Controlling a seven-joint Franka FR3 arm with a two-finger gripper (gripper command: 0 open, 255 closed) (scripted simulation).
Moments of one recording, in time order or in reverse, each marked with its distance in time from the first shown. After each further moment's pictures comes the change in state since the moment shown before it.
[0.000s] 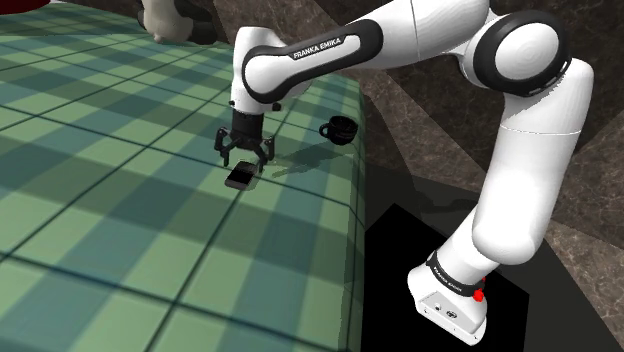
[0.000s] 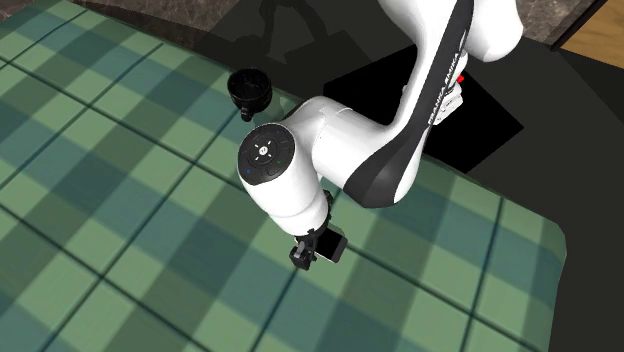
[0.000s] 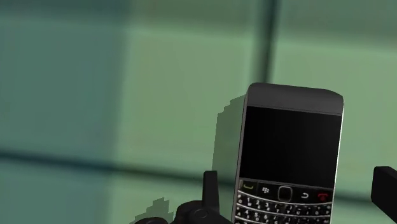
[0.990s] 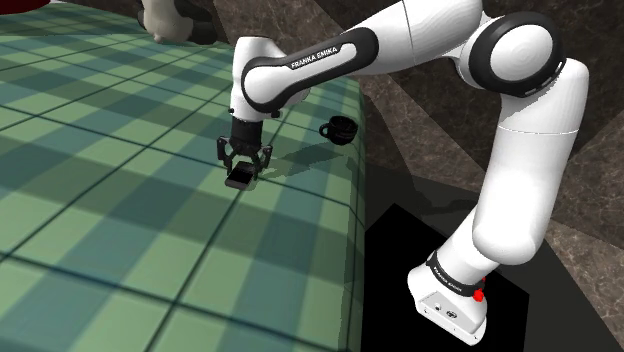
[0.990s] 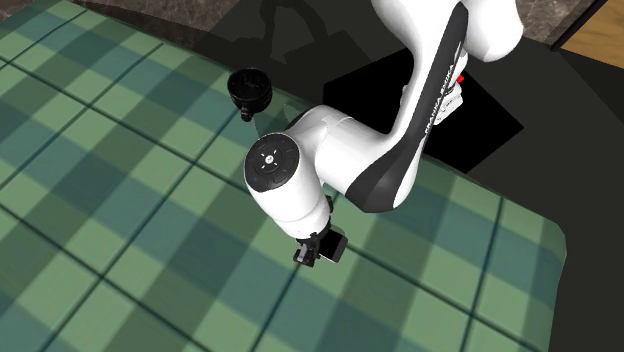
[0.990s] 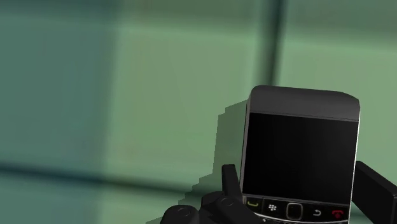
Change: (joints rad) arm 0.007 0.018 -0.002 -0.022 -0.006 0.042 0.005
